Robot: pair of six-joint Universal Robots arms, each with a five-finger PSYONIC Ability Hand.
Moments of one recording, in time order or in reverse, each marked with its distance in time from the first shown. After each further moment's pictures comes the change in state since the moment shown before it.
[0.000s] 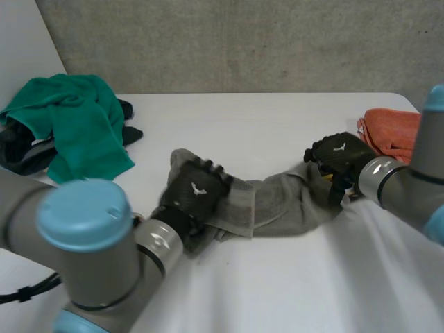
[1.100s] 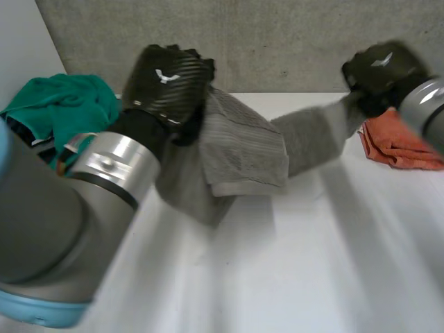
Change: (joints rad) left arm 0.029 0.289 0.163 -0.038 -0.047 -0.225; right arm -0.049 -0.228 -0.161 0.012 0.004 0.019; left_hand 0.863 0.911 0.918 0.918 0.851; right_hand 0.706 0.815 0.787 0.795 0.752
